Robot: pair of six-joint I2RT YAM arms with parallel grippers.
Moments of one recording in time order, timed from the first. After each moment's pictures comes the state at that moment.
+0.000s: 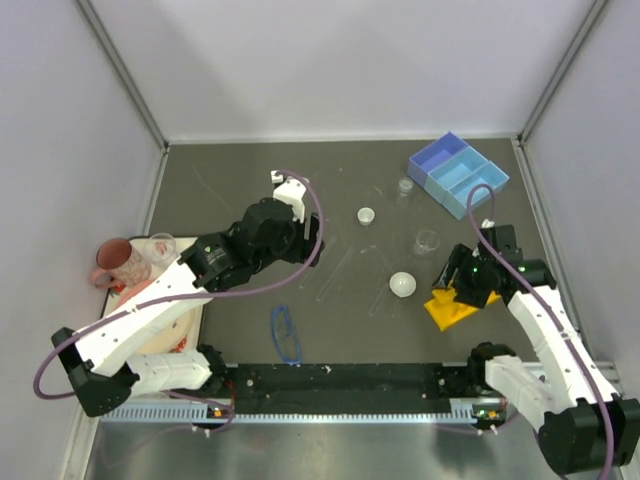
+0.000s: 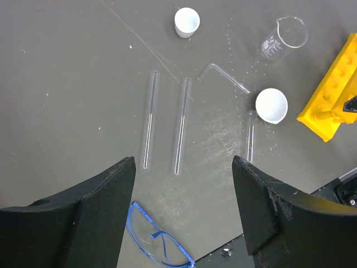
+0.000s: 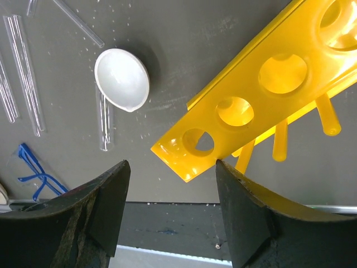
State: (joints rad) left arm -0.88 1.13 1.23 -0.69 -0.27 -0.38; right arm 0.13 0.87 0.74 -0.95 -0.16 0.60
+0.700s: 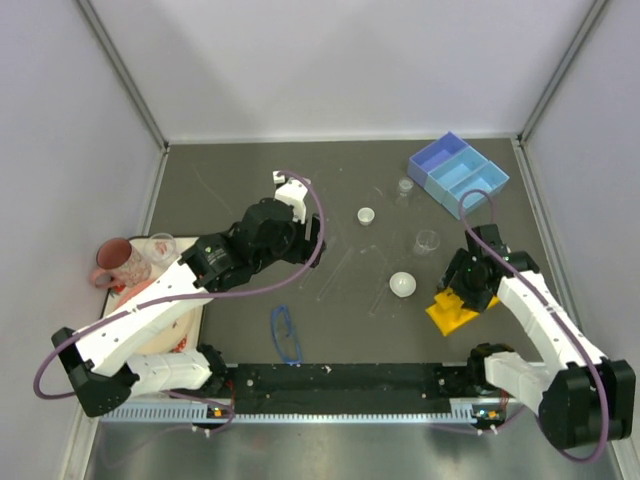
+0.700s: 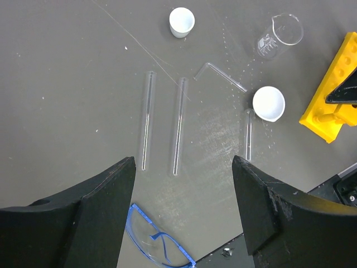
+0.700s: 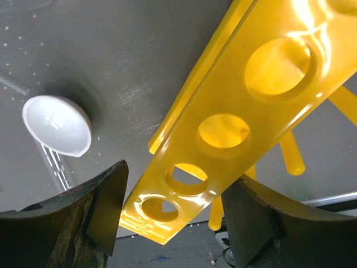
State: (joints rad) left arm -0.88 1.13 1.22 -0.67 -0.25 -0.37; right arm 0.16 0.99 0.69 -0.90 0.03 0.73
